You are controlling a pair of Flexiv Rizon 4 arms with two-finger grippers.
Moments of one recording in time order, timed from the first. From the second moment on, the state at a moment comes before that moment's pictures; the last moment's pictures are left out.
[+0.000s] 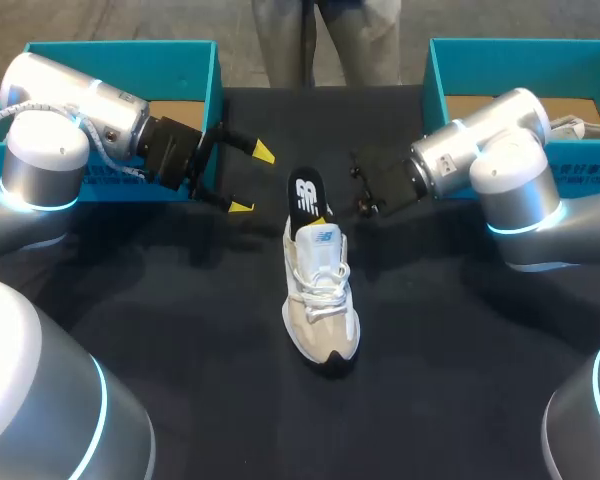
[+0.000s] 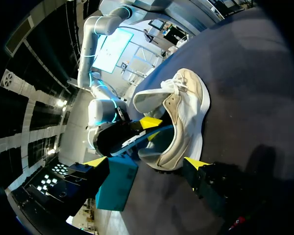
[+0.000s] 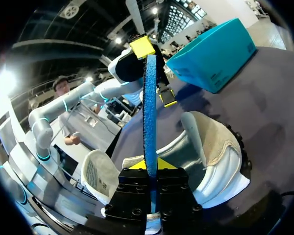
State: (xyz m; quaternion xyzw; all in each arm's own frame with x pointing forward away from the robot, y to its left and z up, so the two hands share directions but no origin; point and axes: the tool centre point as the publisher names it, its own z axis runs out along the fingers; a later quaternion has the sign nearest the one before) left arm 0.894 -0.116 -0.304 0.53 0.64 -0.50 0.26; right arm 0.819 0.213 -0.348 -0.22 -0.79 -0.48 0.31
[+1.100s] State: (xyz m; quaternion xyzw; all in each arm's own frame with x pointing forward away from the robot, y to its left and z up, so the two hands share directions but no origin) left arm 0.894 -0.116 -0.304 0.53 0.64 -0.50 0.26; right arm 0.827 0.211 -0.341 -0.22 -0.81 -0.46 0.30
